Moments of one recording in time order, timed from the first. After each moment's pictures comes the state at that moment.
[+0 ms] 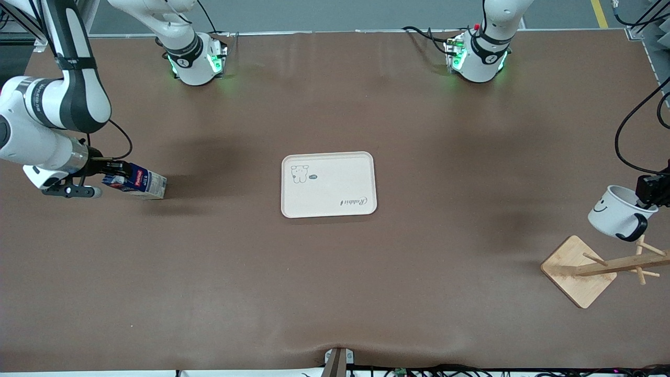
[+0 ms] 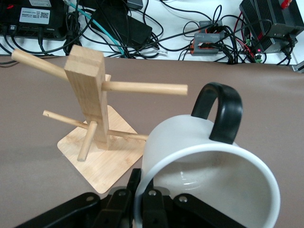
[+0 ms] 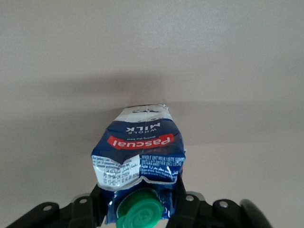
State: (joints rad) left arm 0.82 0.13 -0.50 -1.95 -0.51 2.41 0.73; right arm -0.06 0.09 -0.10 -2.15 -0.04 2.06 -0.08
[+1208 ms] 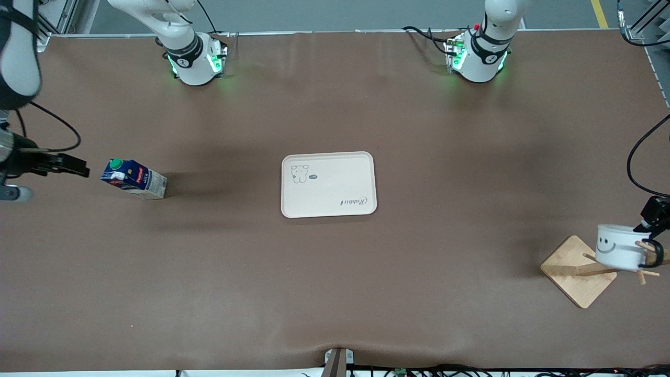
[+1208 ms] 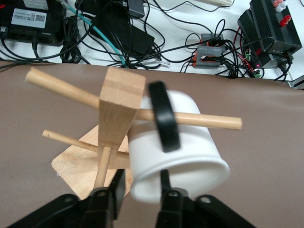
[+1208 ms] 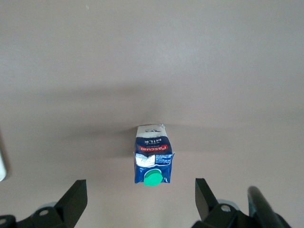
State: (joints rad) left arm 0.82 0.30 -0.51 -1.81 -0.51 2.41 0.75; right arm -0.03 0.16 -0.08 -1.53 -0.03 1.58 -0.08
